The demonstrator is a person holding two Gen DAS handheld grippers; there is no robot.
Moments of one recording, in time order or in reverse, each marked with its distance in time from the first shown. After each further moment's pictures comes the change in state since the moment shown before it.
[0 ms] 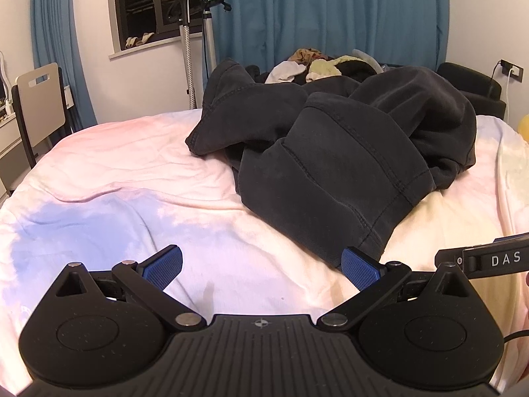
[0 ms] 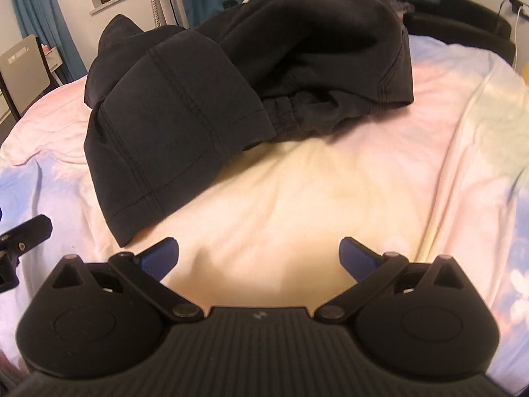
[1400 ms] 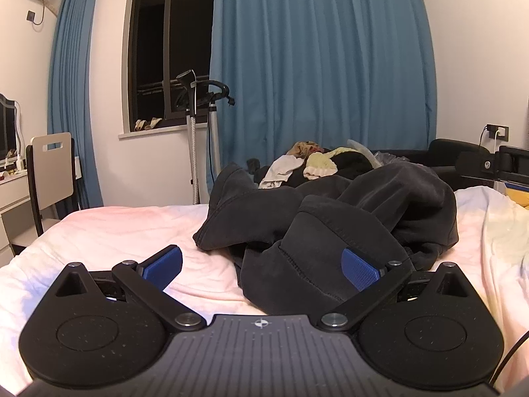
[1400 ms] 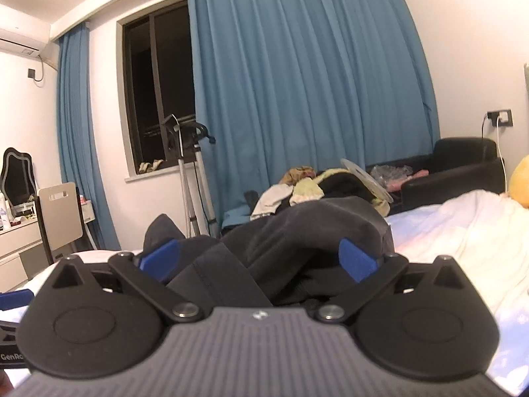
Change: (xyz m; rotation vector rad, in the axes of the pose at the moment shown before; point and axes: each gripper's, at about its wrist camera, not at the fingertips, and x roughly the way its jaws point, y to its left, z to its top) left arm -0.048 -0.003 0.010 -0.016 -0.363 0.003; right arm -0.111 -0.010 0.006 0.009 -0.751 0.089
